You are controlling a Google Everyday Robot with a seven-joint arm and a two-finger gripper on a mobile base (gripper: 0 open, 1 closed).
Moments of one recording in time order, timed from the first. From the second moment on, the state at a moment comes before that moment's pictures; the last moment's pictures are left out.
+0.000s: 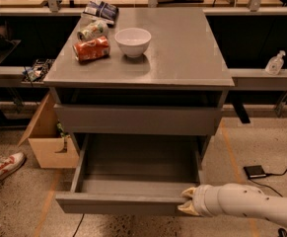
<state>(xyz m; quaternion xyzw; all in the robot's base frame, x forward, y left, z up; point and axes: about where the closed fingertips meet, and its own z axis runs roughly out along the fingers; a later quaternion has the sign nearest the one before) 0.454 -0.170 0.431 -0.56 0.78 0.07 0.27</state>
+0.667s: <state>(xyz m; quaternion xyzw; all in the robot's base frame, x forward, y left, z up) 0.454 -0.170 0.431 -0.56 0.78 0.07 0.27</state>
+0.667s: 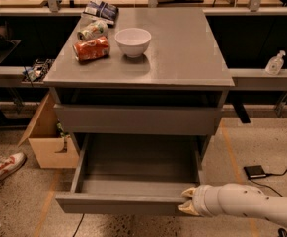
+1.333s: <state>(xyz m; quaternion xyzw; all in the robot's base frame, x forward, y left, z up) 0.454 -0.170 0.431 -0.56 0.78 0.07 0.27</state>
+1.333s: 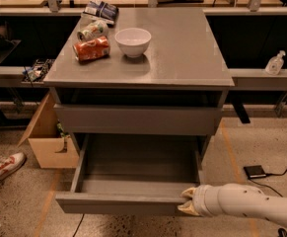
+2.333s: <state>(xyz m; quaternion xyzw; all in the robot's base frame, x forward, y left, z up) 0.454 -0.170 0.431 -0.56 0.78 0.07 0.27</state>
